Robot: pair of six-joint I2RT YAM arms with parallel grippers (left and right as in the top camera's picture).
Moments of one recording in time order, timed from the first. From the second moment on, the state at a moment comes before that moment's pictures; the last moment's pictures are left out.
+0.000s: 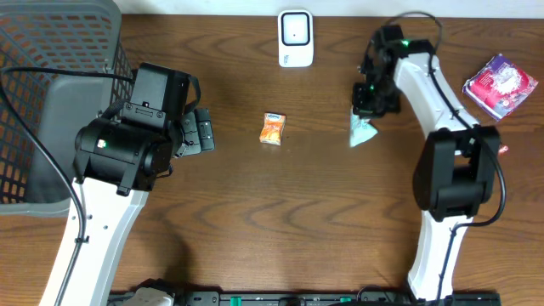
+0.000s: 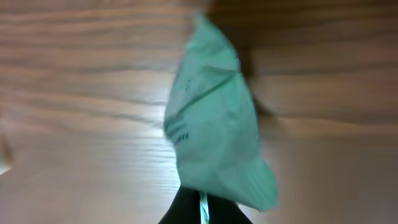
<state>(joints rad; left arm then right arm) -0.29 1.31 1.54 -1.29 -0.24 -0.40 0.15 2.21 1.88 -1.19 -0.07 0.18</state>
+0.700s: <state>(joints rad) -0.29 1.31 1.54 -1.29 -0.24 -0.40 0.32 2.22 1.91 -1.18 0.24 0.24</state>
